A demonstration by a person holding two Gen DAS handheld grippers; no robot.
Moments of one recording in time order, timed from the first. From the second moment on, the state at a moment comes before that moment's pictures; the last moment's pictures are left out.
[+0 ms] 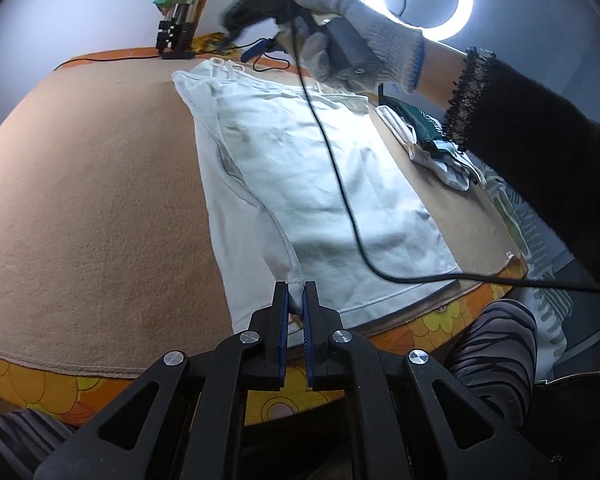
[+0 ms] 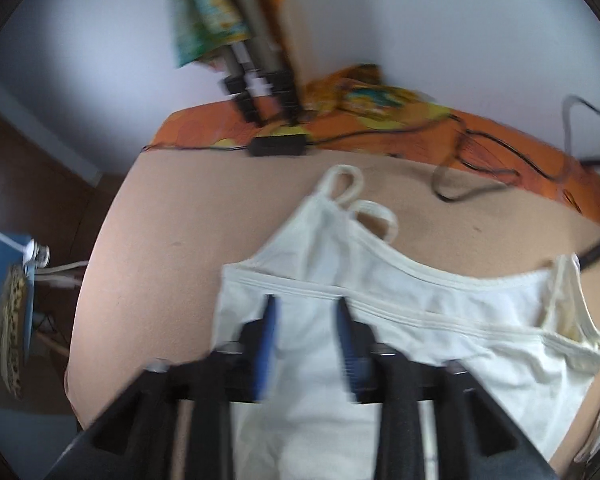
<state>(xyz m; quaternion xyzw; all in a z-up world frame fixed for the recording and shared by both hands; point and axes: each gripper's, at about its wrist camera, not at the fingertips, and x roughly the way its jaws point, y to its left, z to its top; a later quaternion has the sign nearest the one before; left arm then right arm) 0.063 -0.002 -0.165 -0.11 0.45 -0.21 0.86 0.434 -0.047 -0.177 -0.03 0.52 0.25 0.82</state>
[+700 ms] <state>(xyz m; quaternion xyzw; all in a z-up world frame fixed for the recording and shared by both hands) 0.061 0.006 -0.172 -0.12 0.45 -0.20 0.86 0.456 0.030 -0.223 -0.11 0.55 0.21 0.80</state>
